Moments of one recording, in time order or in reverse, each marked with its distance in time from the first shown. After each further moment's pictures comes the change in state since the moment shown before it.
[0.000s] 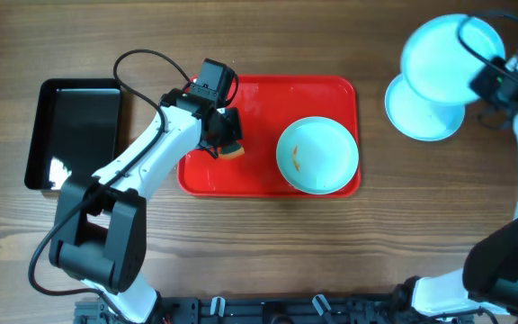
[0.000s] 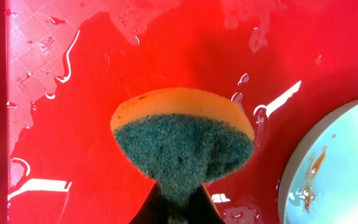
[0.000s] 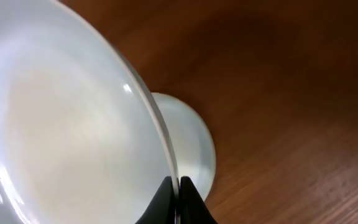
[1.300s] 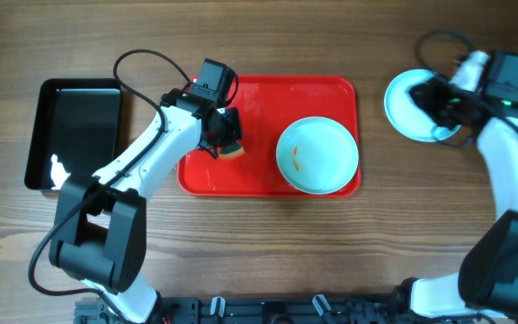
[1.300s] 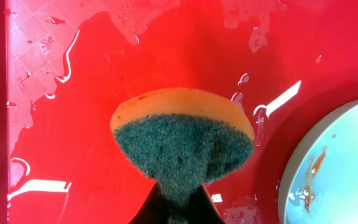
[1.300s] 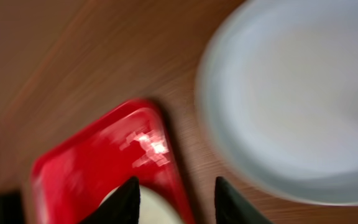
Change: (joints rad) left arm 0.000 0.000 0.000 0.000 0.000 0.000; right arm 0.132 -0.035 -0.248 0.180 -0.503 0.028
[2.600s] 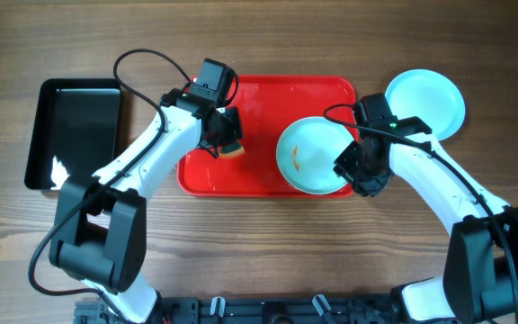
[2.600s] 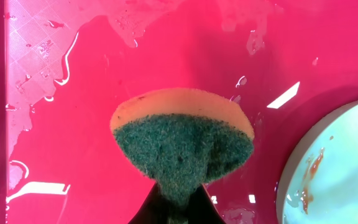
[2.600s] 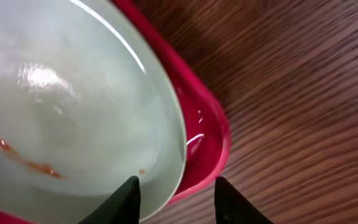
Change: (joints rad) left arm 0.000 0.000 0.000 0.008 0.000 0.000; right arm 0.481 -0.006 -0.195 -0.341 0.342 0.620
